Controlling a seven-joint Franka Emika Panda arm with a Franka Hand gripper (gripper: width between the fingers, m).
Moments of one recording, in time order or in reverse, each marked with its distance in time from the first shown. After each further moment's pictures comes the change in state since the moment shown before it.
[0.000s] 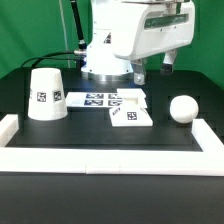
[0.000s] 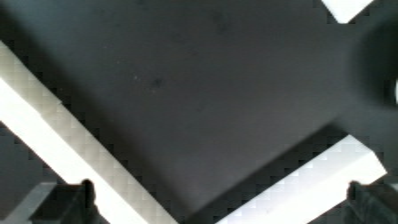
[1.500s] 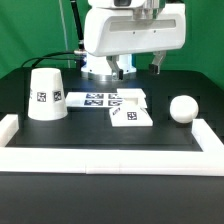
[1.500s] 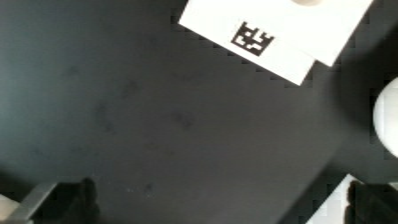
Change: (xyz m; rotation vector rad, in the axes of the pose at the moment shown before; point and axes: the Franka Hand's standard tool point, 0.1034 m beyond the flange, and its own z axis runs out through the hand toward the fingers) arm -0.059 -0.033 0.013 -0.002 0.009 0.378
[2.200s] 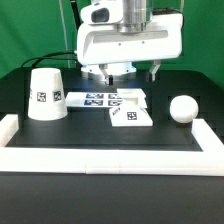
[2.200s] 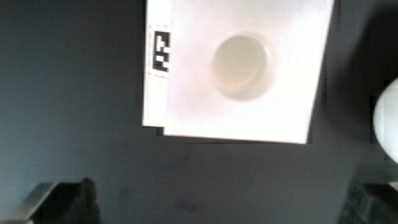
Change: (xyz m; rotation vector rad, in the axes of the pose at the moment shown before) arm -0.037 -0.014 0.023 0.067 -0.022 0.352
